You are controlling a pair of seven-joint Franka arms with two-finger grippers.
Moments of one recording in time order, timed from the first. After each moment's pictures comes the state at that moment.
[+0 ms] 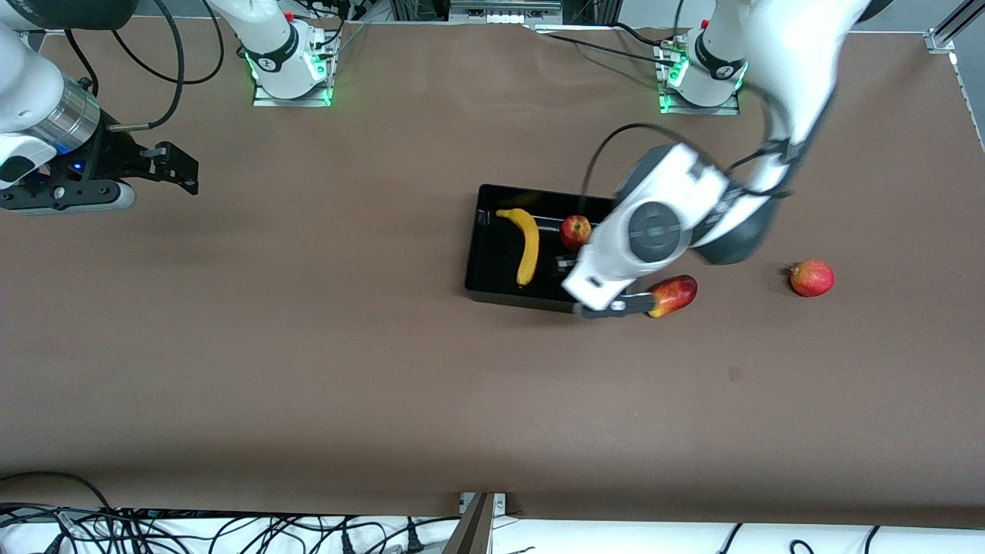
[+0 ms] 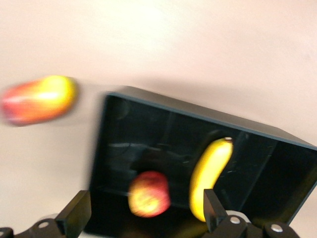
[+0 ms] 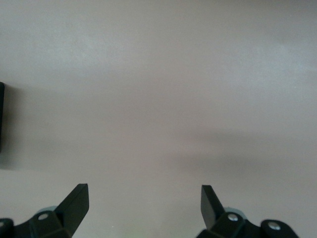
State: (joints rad) left arm -0.04 0.56 -0.52 -1.42 0.12 1.73 -0.72; right arm 0.22 0.00 -0.09 -1.66 -0.04 1.62 0.04
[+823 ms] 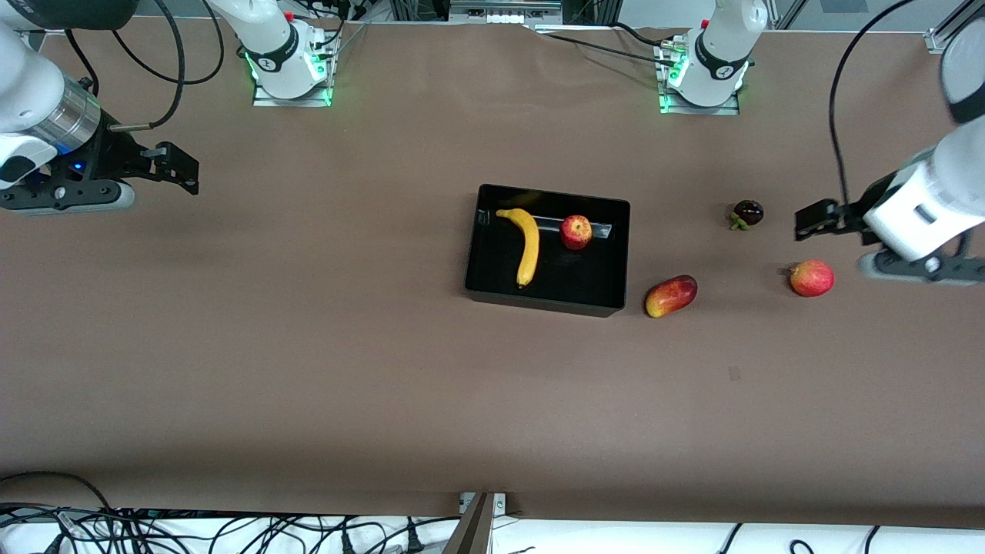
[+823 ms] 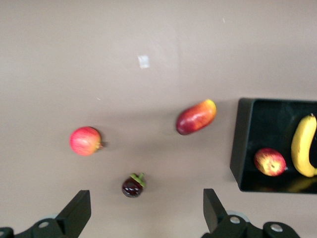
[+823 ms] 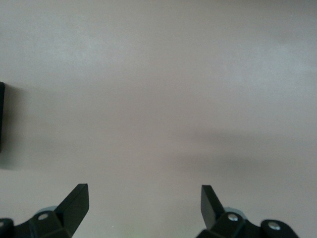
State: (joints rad) left arm 0.02 0.18 -0.09 -1.44 0.03 1.55 -0.03; right arm 0.22 0.00 -0.09 -1.66 -0.04 1.62 0.04
